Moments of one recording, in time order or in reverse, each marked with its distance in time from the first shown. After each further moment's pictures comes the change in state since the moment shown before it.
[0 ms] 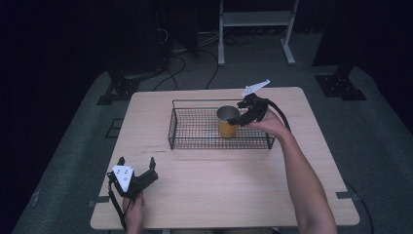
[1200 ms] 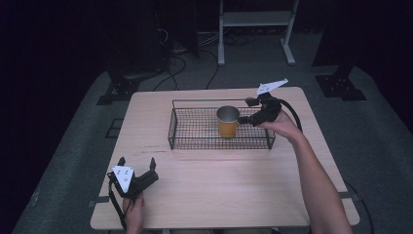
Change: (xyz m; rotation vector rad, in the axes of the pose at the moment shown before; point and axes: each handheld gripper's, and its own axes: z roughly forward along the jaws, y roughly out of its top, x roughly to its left) left arm 0.000 0.000 -0.001 -0.002 -0.008 0.003; right arm 0.007 -0.009 -0.044 -0.091 0.015 0.012
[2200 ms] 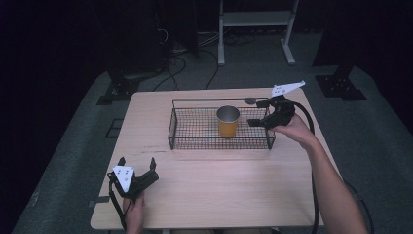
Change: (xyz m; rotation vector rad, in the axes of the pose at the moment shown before) left arm -0.001 0.000 0.000 0.006 0.003 0.005; right arm 0.012 -0.010 -0.041 -0.056 0.030 0.002
